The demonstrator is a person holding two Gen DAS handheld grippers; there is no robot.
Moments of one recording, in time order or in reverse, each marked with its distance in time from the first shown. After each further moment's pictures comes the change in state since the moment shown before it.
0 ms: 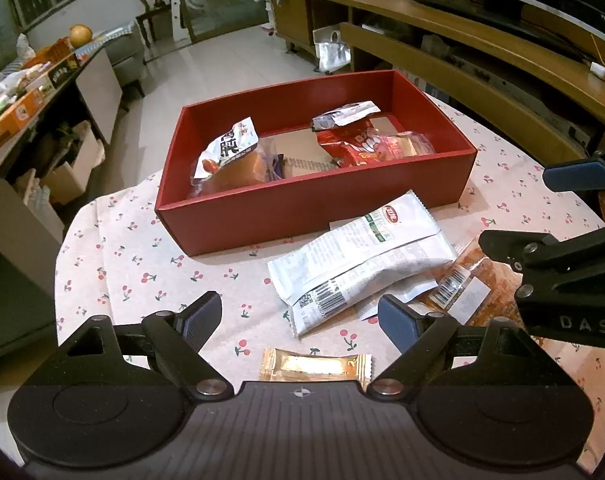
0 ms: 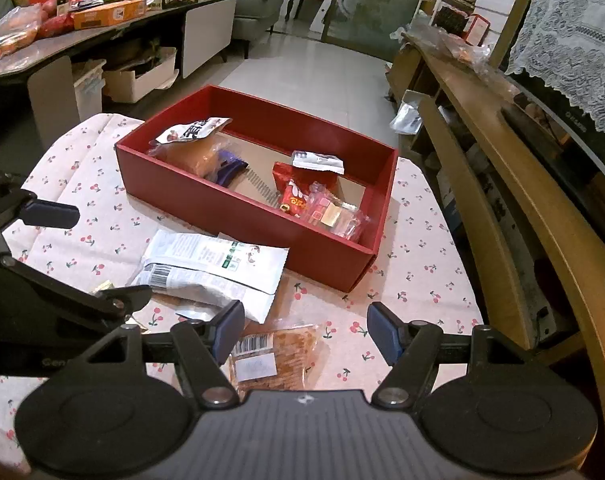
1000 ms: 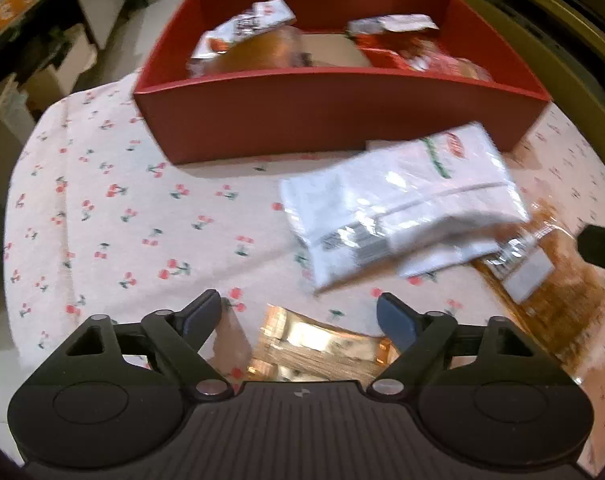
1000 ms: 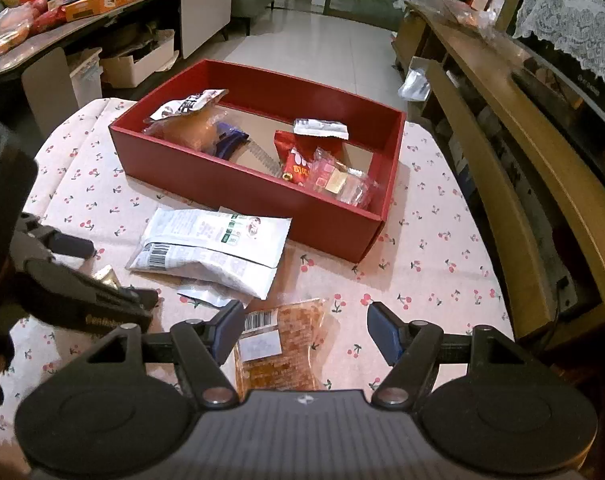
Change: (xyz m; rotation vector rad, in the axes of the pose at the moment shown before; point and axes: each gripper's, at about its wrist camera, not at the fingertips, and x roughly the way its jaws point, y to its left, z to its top) left arm 0.065 0.023 -0.015 -0.111 0.234 -0.058; right arm 0.017 -0.010 -0.006 0.050 0.089 0.057
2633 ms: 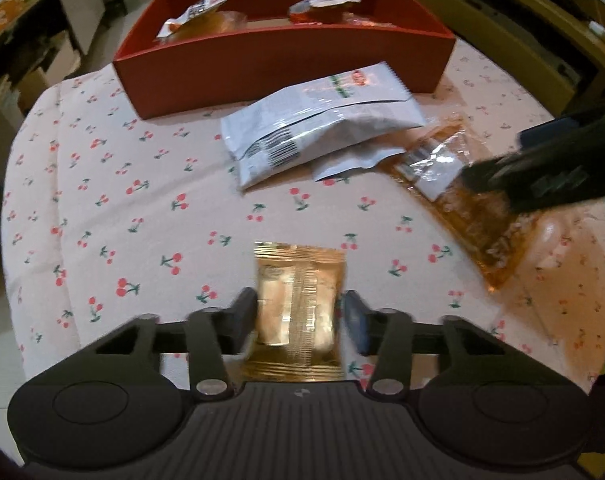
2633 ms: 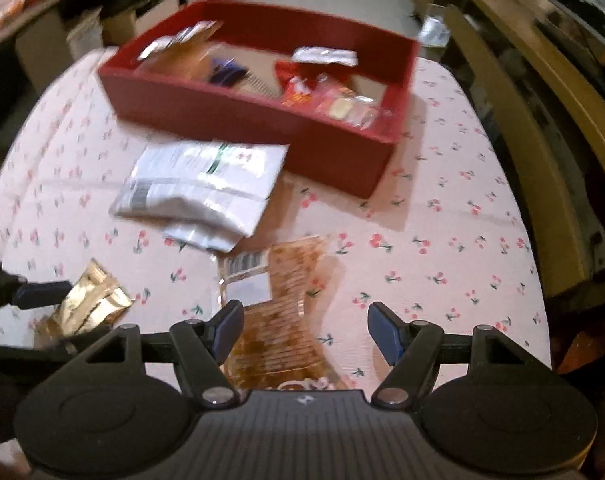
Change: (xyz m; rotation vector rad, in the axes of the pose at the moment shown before) left arm -0.033 -0.034 -0.060 0.039 -0.019 -0.040; right arm 0.035 -0.007 -0.020 -0.027 0.148 0.055
